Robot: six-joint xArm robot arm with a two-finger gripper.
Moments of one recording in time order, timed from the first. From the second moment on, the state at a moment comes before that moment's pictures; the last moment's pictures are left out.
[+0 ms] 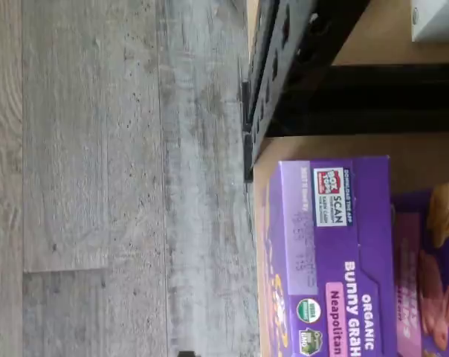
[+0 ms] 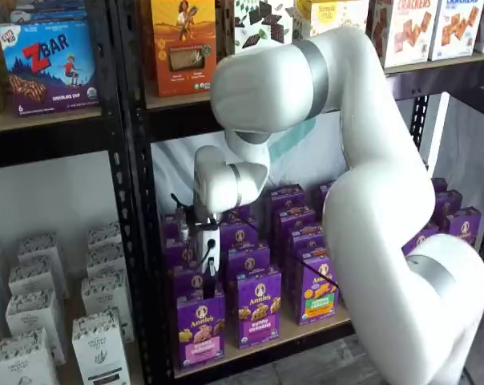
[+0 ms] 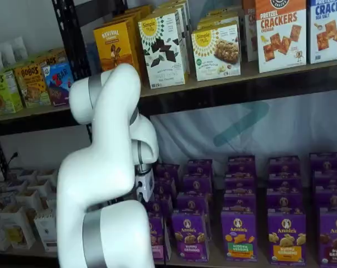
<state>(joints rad) 0.38 0.80 -1.36 0.17 0.51 -1.33</state>
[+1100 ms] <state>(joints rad) 0.34 0.83 -1.35 0.12 0.51 -1.32</state>
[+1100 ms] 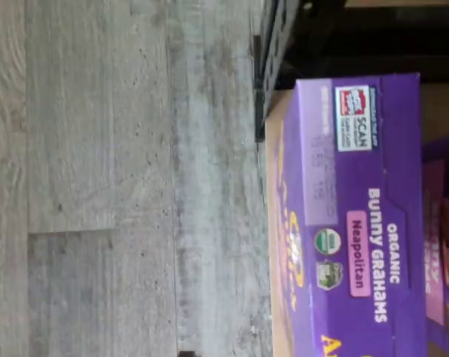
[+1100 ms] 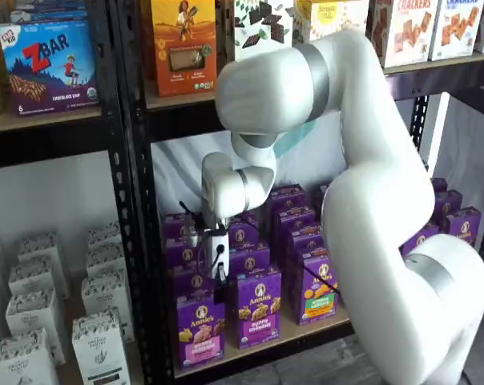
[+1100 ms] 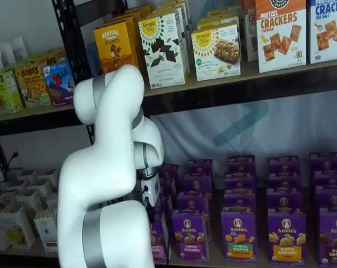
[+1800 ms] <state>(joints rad) 0.34 0.98 -1.50 0.07 0.52 -1.29</state>
